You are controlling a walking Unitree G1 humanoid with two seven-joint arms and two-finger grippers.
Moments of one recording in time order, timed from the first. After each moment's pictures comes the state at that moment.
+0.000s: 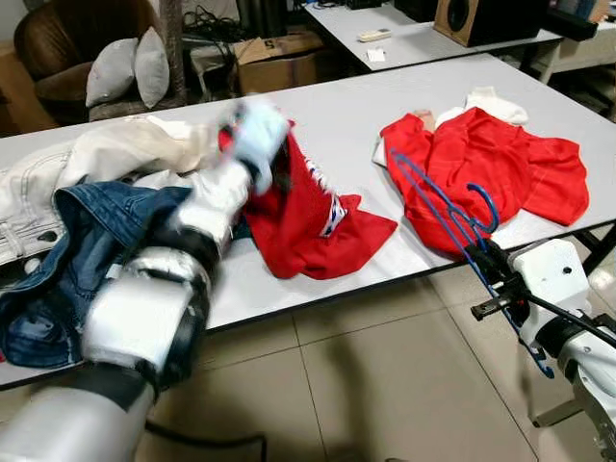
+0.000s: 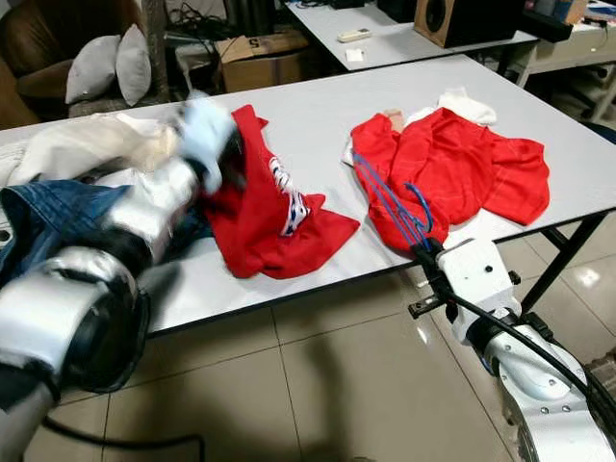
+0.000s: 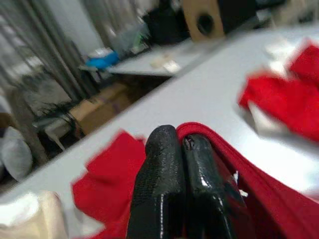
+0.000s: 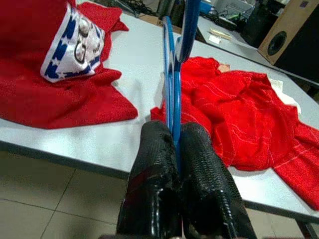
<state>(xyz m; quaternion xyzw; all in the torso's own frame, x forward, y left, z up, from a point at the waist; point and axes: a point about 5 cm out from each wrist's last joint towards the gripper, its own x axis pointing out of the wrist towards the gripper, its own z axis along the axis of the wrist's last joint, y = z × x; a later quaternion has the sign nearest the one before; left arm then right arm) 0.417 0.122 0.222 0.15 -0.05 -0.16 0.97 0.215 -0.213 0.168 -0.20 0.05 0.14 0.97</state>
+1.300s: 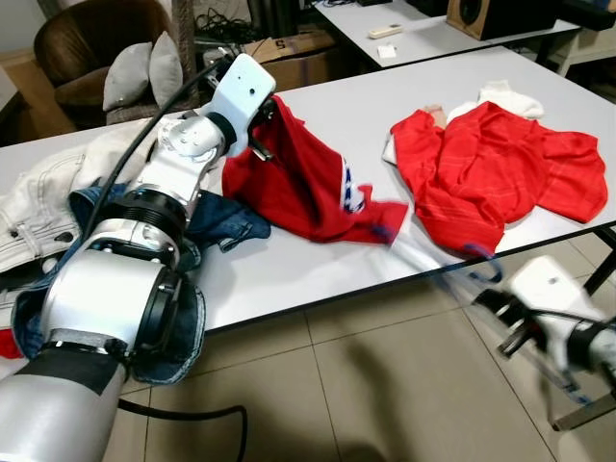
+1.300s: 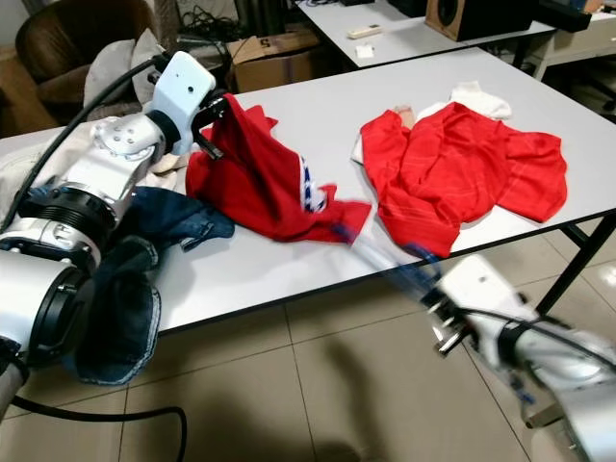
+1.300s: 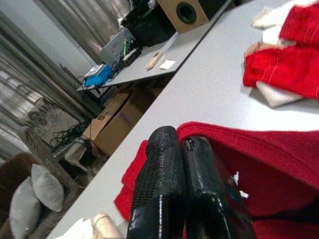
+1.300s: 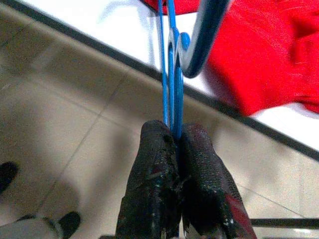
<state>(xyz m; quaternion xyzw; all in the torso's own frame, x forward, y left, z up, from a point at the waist) 0.418 0.143 0.252 0.28 -0.05 -0.23 0.93 0.211 -0.247 0.162 -0.27 0.24 0.21 0.91</state>
